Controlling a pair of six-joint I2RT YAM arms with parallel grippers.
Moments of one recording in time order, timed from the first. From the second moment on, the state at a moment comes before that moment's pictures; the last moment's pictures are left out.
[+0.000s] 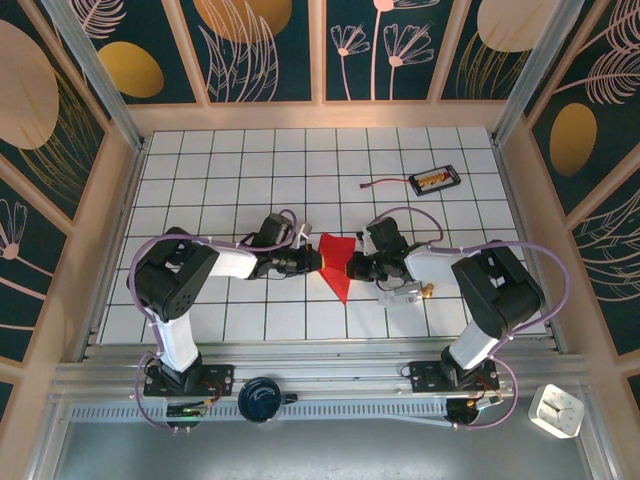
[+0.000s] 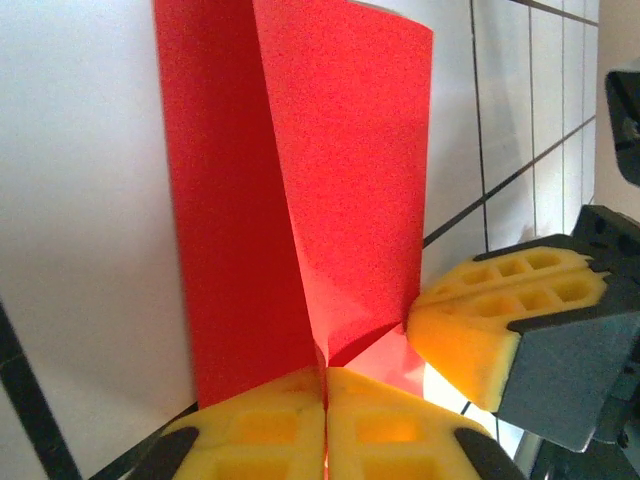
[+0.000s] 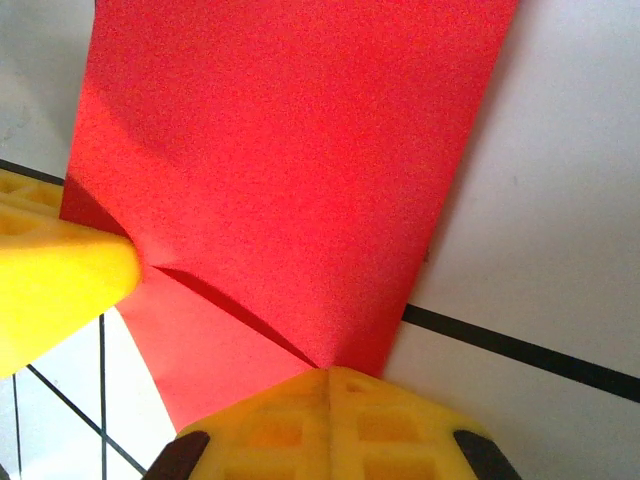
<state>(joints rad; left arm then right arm) -0.60 1.85 0.79 0.27 0.59 -0.76 0.56 1.63 0.68 -0.05 -0.39 0.55</state>
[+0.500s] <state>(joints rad) -0.61 1.73 0.72 0.27 0.49 -0.94 0.68 1.47 0.75 -0.13 -0.24 0.44</state>
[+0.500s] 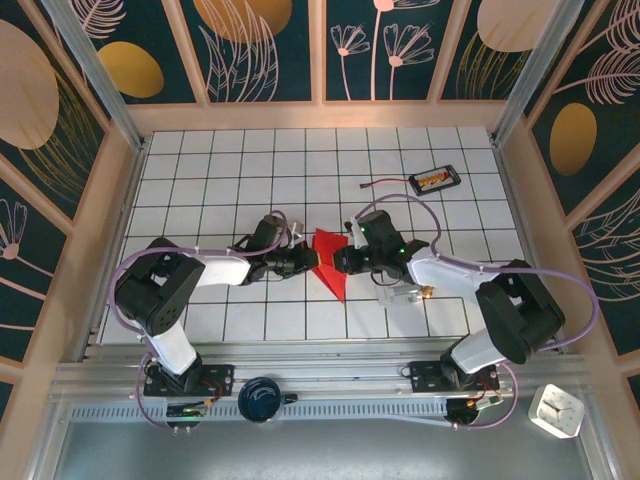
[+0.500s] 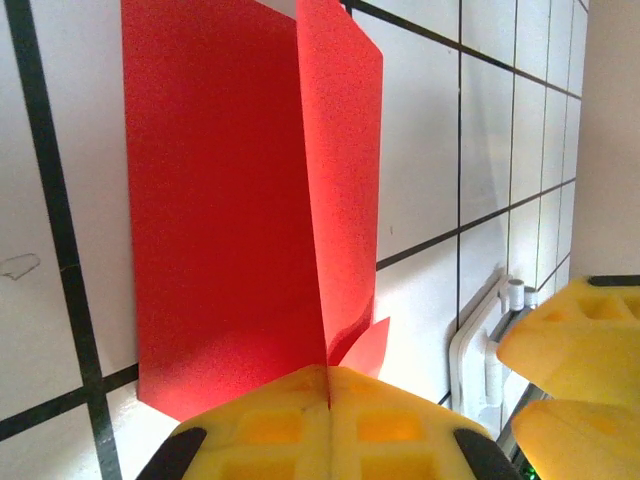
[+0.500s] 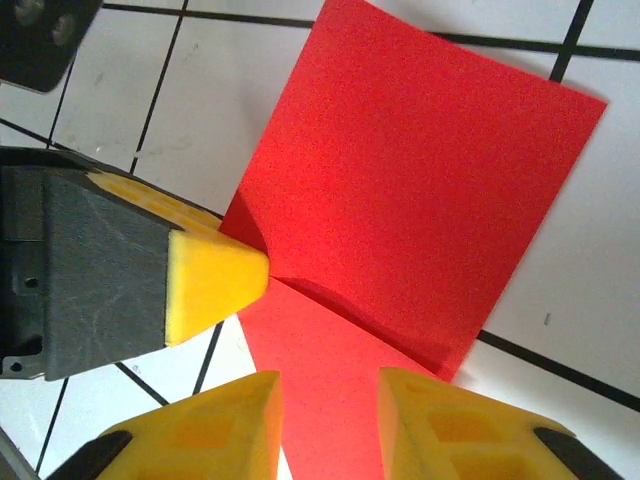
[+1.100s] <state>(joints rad) -0.62 1.62 0.69 0.21 0.41 -1.20 1.05 1.54 0.75 -0.14 0.31 0.52</state>
